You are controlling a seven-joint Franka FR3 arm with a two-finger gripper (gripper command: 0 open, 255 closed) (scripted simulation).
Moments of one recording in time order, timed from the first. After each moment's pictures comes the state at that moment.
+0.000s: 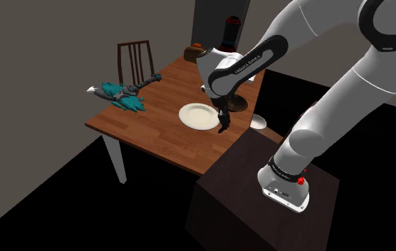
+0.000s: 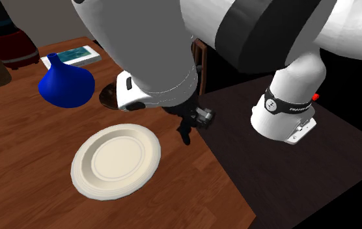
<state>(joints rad) -0.06 -0.16 0.14 -2.63 -0.25 2.03 -0.26</state>
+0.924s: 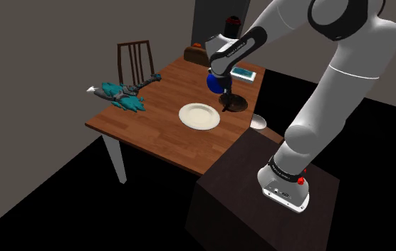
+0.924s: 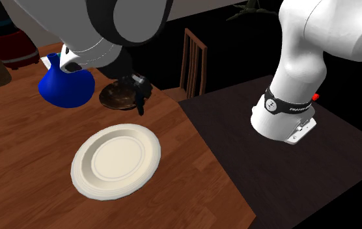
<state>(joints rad) -0.24 0.10 -0.03 -2.31 -0.41 2.05 -0.50</state>
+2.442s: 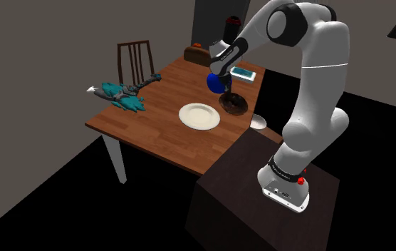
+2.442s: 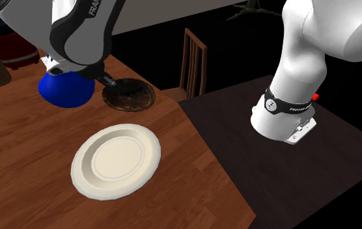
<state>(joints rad) -0.35 0.48 -0.11 -1.94 -0.44 2.13 -0.66</state>
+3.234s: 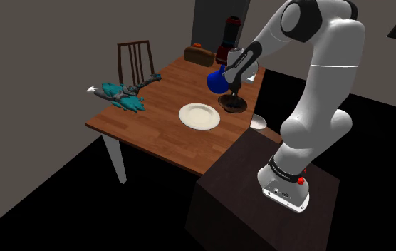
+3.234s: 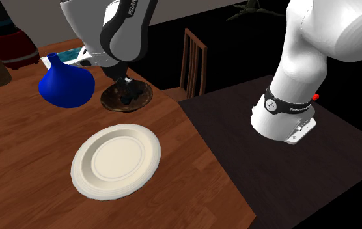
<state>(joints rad) -0.47 0.37 -0.12 -2.22 -0.36 2.50 -0.70</state>
